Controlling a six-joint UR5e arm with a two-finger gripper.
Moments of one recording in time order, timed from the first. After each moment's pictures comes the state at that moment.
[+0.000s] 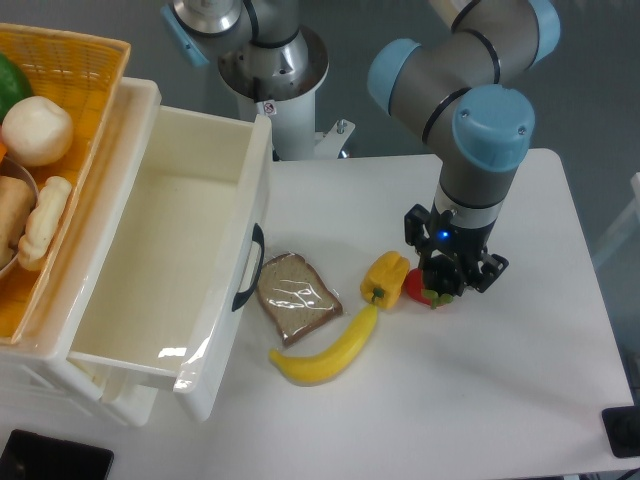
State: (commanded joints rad) arm 2.64 -1.93 -1.46 -1.24 1.54 1.35
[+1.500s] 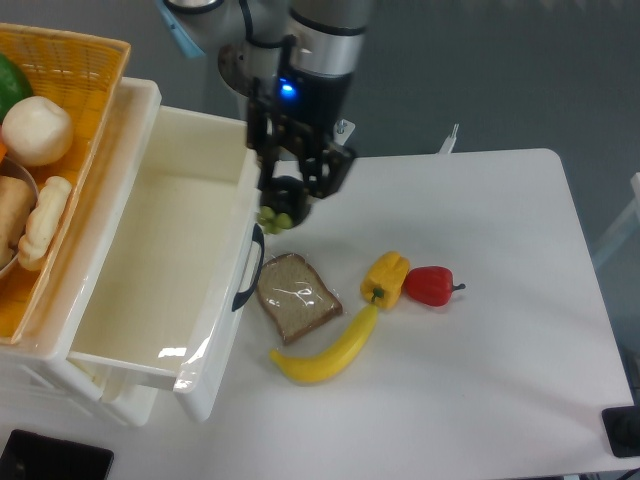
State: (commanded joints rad) arm 2.41 -1.52 -1.63 -1.31 1.17 1.18
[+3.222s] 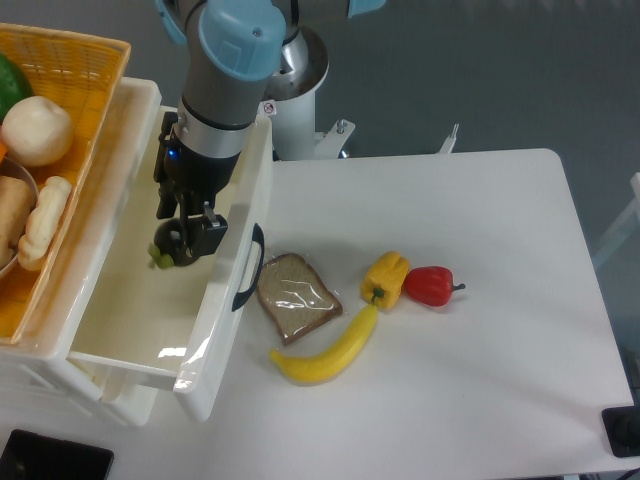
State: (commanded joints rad) arm 2.27 -1.66 -1.64 -1.27 1.14 1.33
